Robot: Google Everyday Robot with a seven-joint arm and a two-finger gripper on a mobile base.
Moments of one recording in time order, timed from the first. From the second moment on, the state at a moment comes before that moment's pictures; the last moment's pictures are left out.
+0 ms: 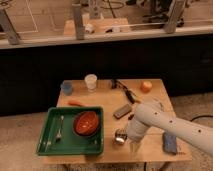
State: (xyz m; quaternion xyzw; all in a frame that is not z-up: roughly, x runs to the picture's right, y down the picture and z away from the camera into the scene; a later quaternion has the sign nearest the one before) arm 0.103 0.279 0.726 -0.36 -0.24 -0.16 0.88
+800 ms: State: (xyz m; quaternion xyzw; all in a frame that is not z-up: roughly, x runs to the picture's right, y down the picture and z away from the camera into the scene) arm 0.090 0.280 0.740 -0.37 -0.21 -0.17 0.89
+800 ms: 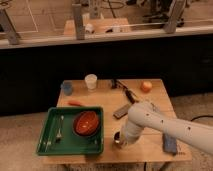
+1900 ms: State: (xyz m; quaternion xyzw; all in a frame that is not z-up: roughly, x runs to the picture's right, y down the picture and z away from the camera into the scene) arm 0.088 0.125 0.773 -0.28 -0.15 -0.17 0.93
